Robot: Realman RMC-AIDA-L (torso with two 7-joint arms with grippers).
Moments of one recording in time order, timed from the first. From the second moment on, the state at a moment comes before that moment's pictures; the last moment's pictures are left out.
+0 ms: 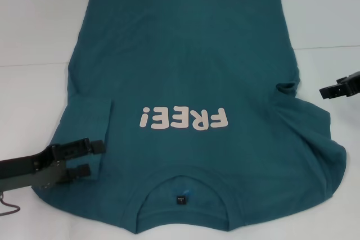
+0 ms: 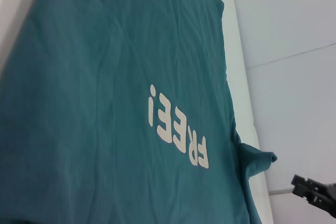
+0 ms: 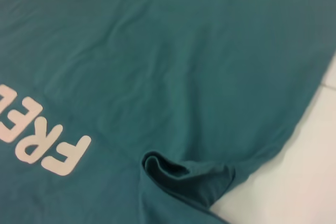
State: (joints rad) left arm -0.53 -2.05 0.46 0.60 2.22 1.55 -2.39; right arm 0.70 1.95 -0.73 -0.99 -2.65 -1.34 2.20
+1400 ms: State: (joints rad) left arm -0.54 -2.06 0.45 0.59 2.22 1.55 -2.39; right arm 0.68 1.85 -0.58 -0.81 -2.68 -1.57 2.65
